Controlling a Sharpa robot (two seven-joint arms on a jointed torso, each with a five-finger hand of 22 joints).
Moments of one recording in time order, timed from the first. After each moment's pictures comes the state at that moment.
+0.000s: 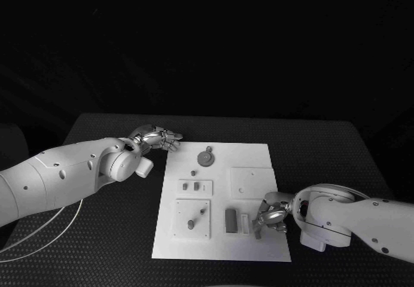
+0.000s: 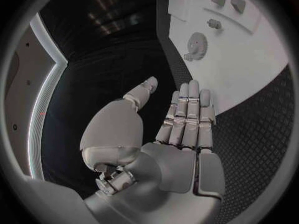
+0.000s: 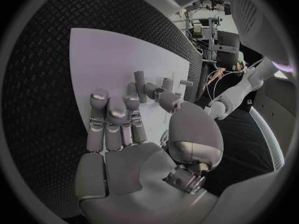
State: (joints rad) left arm 1.26 -0.74 -0.15 1.19 -0.24 -0.18 0.11; left_hand 1.02 -0.10 0.50 -0.17 0.11 0.83 0.19 0.22 0.56 1.09 0.13 0.19 0.23 0.93 0.10 0.56 0.43 0.04 0.66 0.00 0.61 1.25; right arm 1.17 -0.93 -0.23 1.75 -0.98 -0.04 -0.52; right_hand 0.87 -0.14 0.90 -0.22 0.24 1.07 0.06 0.22 0.54 1.23 -0.01 1.06 0.99 1.32 -0.11 1.18 1.11 0.25 1.15 -0.02 0.97 1.31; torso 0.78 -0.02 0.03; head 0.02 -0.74
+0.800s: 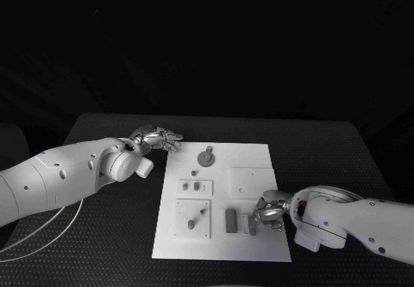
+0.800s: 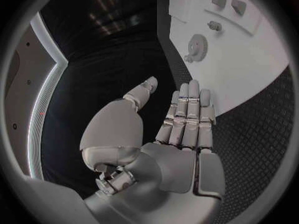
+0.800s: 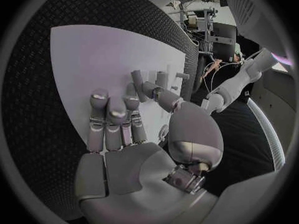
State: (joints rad) left arm 1.26 -0.74 -0.15 1.19 -0.24 -0.17 0.11; left_hand 1.02 -0.10 0.50 -0.17 0.11 0.83 0.19 0.22 0.56 1.09 0.13 0.19 0.23 0.93 0.10 0.56 0.43 0.04 0.66 0.00 0.61 1.25; right arm 1.16 -0.91 -0.23 1.74 -0.94 -0.12 -0.50; right_hand 0.87 -0.14 0.91 -0.23 0.24 1.06 0.07 0.23 0.55 1.23 -0.01 1.06 0.99 1.32 -0.11 1.18 1.11 0.25 1.15 -0.02 0.97 1.31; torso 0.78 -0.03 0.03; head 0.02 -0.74
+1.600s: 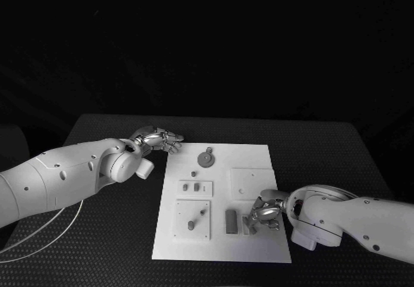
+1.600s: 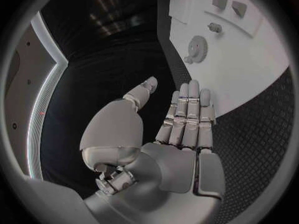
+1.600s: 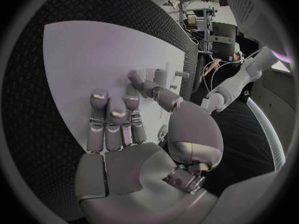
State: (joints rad) left arm 1.26 -0.74 -0.15 1.19 -0.24 -0.16 0.11; left_hand 1.02 -0.10 0.50 -0.17 0.11 0.83 0.19 0.22 0.55 1.09 0.13 0.19 0.23 0.93 0.10 0.56 0.44 0.04 0.66 0.00 0.61 1.26; right arm 1.17 -0.89 -0.23 1.72 -0.92 -0.12 -0.50; right_hand 0.88 -0.13 0.89 -0.22 0.19 1.06 0.08 0.24 0.54 1.23 -0.01 1.06 0.99 1.33 -0.11 1.18 1.11 0.25 1.16 -0.03 0.97 1.31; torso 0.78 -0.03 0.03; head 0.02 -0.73
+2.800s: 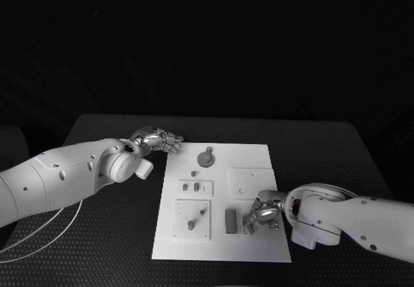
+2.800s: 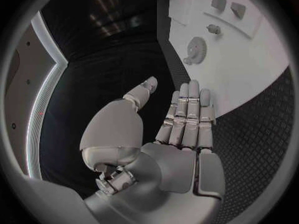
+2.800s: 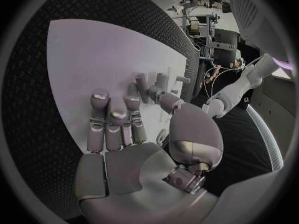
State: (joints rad) left arm 1.26 -0.74 -0.15 1.19 -0.24 -0.15 0.10; left_hand 1.02 -0.10 0.50 -0.17 0.11 0.83 0.19 0.22 0.55 1.09 0.13 0.18 0.23 0.93 0.10 0.56 0.44 0.04 0.66 0.00 0.60 1.26; right arm 1.17 -0.88 -0.23 1.72 -0.97 -0.07 -0.50; right_hand 0.82 -0.22 0.80 -0.09 0.05 1.07 0.08 0.27 0.54 1.24 -0.02 1.06 0.99 1.33 -0.13 1.18 1.11 0.25 1.16 -0.03 0.97 1.31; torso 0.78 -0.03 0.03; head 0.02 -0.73
